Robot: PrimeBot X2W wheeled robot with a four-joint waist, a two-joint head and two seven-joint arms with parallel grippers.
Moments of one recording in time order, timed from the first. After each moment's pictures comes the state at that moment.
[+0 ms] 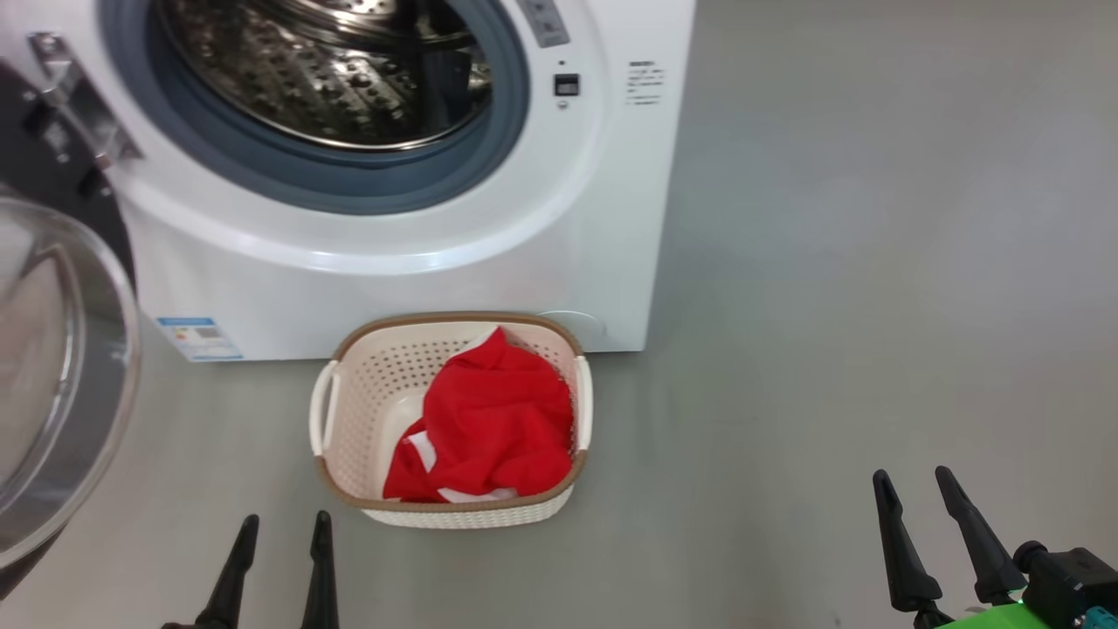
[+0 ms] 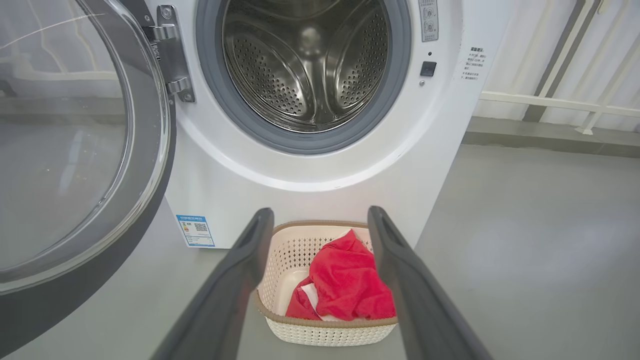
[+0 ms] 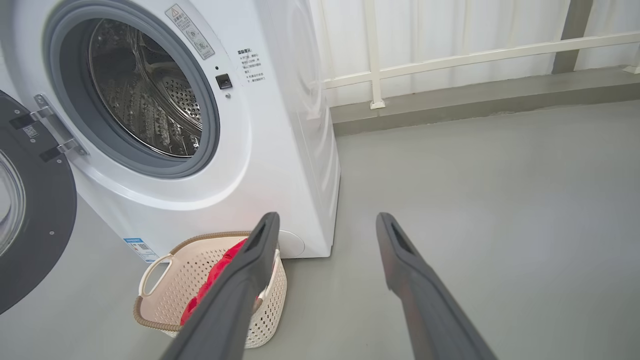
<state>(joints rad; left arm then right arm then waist) 0.08 0.04 0.01 0.13 -0.17 -0.02 -0.26 0.12 -0.06 -0.04 0.15 0.37 0.12 -0.26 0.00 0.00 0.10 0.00</state>
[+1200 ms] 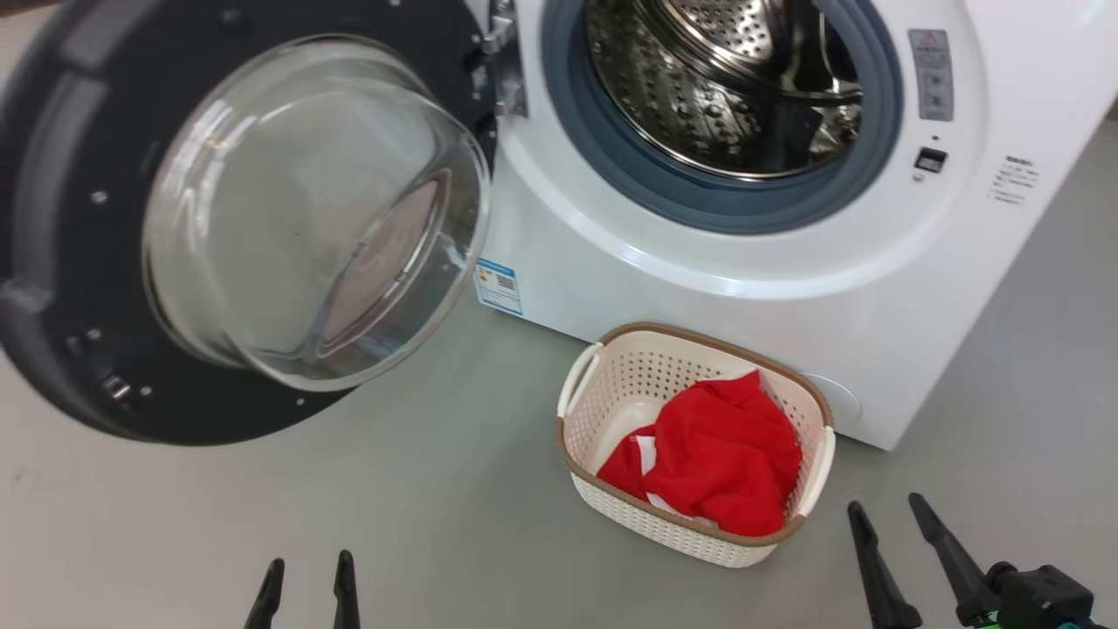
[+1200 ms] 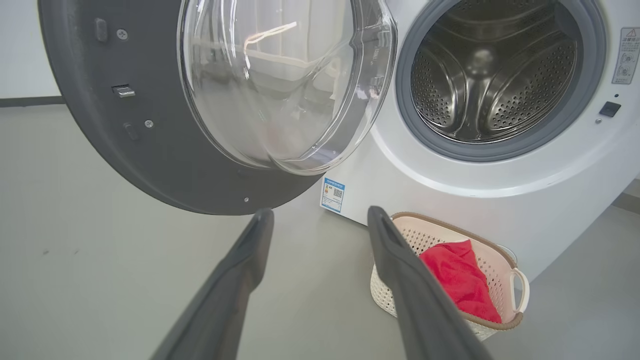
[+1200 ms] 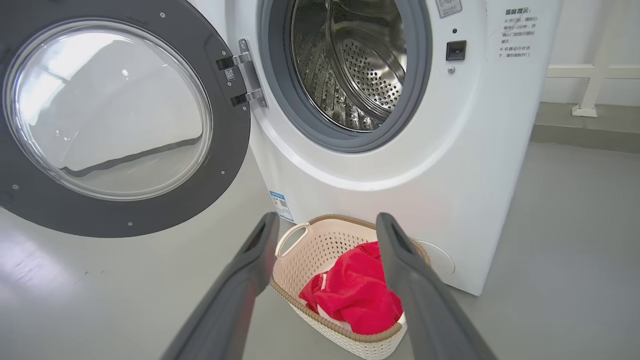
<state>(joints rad) 0.12 0.04 -0.08 0.15 -0.26 0.07 -0.26 0.15 -0.10 0.03 0.17 0.37 0.12 -0.26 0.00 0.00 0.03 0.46</state>
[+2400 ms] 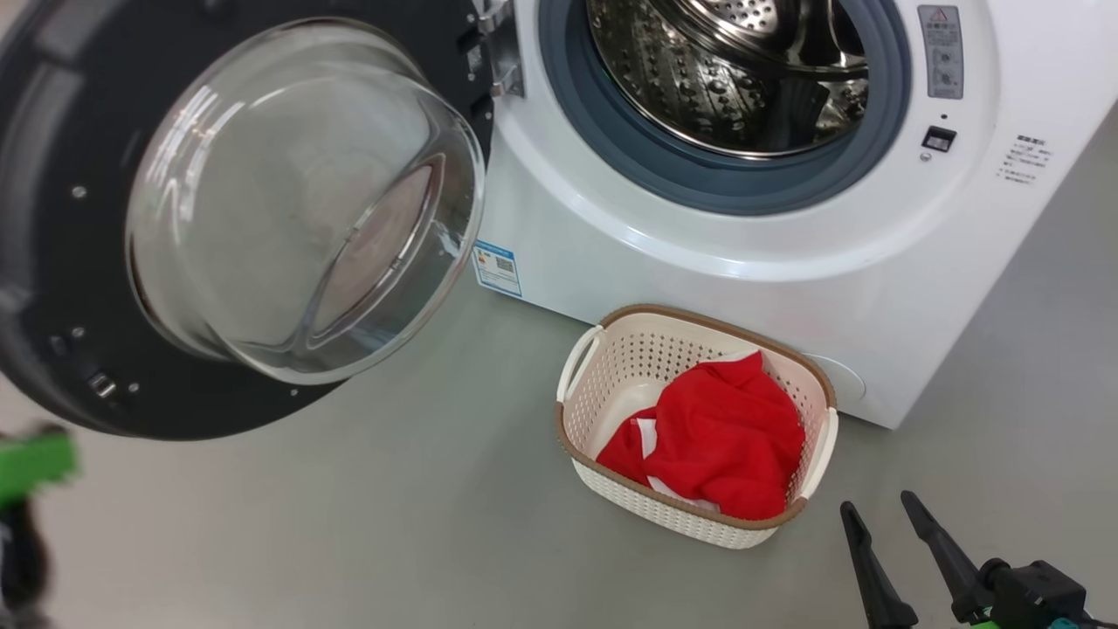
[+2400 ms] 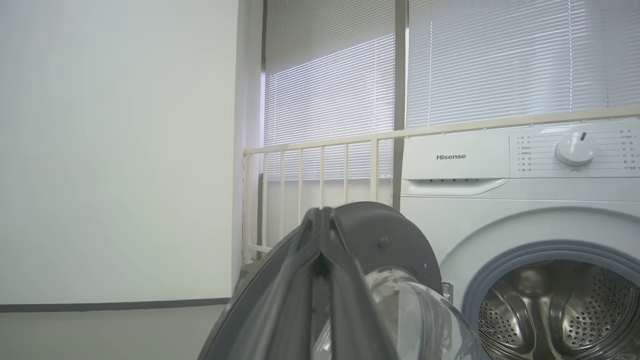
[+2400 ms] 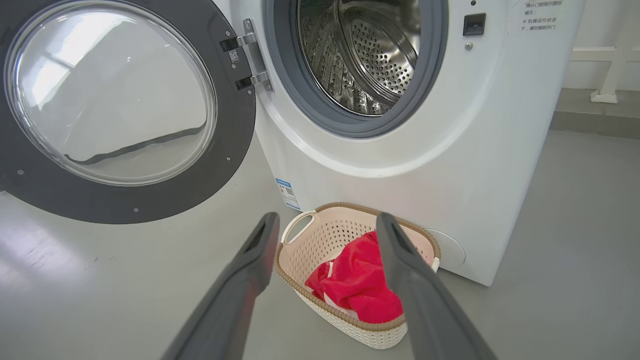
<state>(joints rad) -0.34 0.16 0.33 0.03 -0.30 -0.12 -0.26 0.14 -0.11 0.06 0.18 0.37 0.12 -0.26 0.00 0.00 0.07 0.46</state>
